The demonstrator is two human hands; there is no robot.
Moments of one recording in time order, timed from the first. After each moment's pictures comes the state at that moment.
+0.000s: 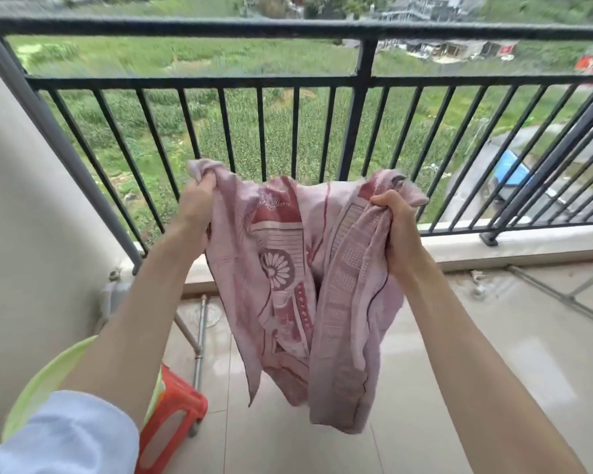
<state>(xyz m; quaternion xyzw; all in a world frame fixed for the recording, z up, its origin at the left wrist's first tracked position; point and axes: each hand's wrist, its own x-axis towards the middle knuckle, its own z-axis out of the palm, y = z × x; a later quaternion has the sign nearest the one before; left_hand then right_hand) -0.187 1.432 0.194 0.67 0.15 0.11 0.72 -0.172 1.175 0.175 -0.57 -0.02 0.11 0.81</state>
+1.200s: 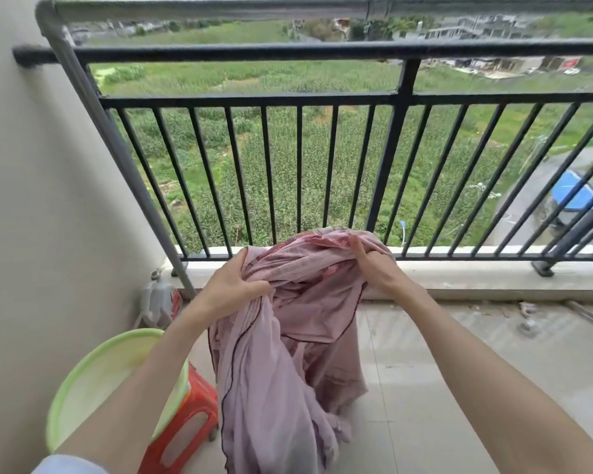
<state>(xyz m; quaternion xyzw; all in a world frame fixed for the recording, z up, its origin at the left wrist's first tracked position) -0.258 1.441 0.152 0.88 0.08 -0.04 0.47 -0.145 1.209 0.117 -0.90 -0.06 0.17 0.40</state>
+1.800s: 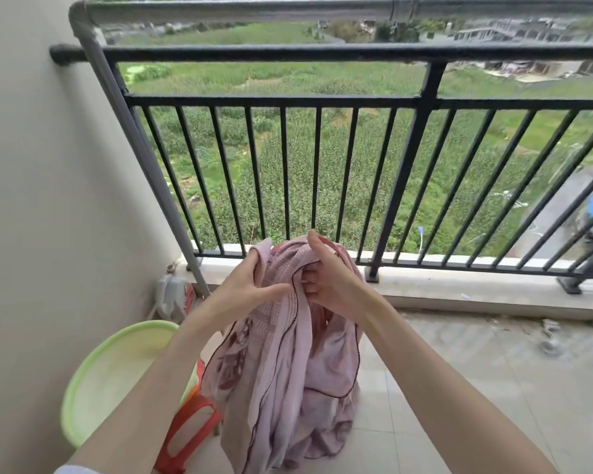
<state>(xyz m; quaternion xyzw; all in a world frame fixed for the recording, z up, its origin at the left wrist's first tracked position) -0.264 1.430 0.155 0.83 0.06 -0.02 0.56 -0.180 1.286 0.138 -0.62 -0.04 0.40 0.67</state>
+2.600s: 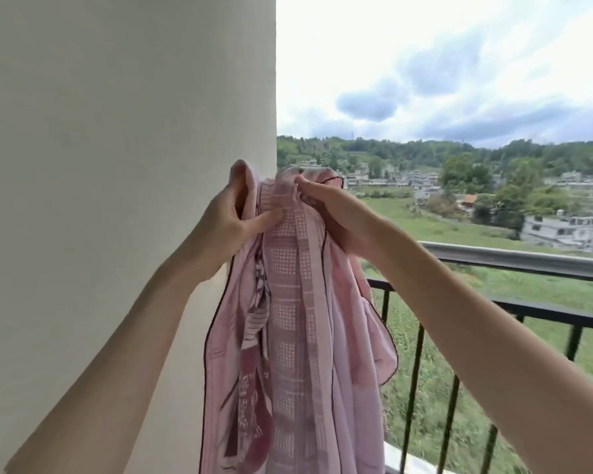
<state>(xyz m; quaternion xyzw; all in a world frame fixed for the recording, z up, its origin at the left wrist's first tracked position) -0.256 1.707 0.431 0.80 -0.02 0.39 0.46 -0.122 1.596 0.452 -0.57 -0.45 0.29 0.62</state>
